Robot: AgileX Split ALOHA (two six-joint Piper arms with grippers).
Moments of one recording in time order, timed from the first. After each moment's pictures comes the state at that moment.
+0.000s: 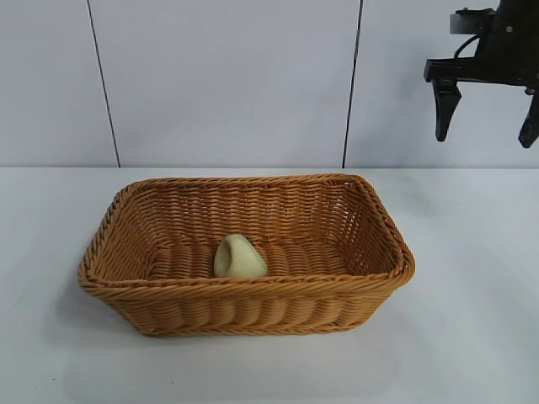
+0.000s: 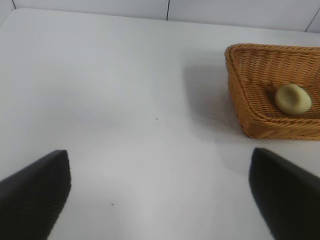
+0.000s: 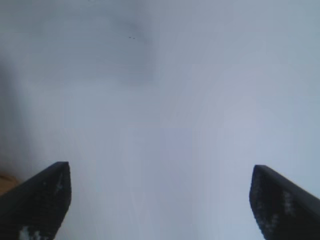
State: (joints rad) left arm -0.01 -0.01 -0.51 -0.02 1.07 -0.06; right arm 0.02 1.94 -1.58 0.00 1.21 0.11
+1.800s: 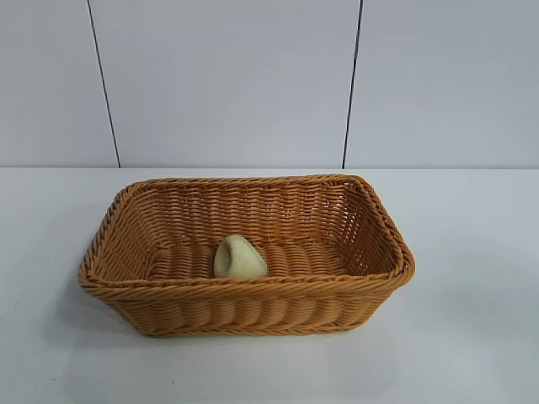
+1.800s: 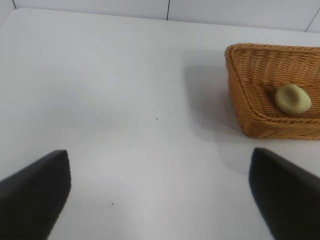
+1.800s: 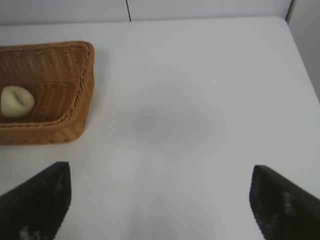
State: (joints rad) left arm -0.01 -0.01 -0.51 -0.02 1.07 -0.06; right arm 0.02 0.00 -0.49 0.02 1.03 0.01
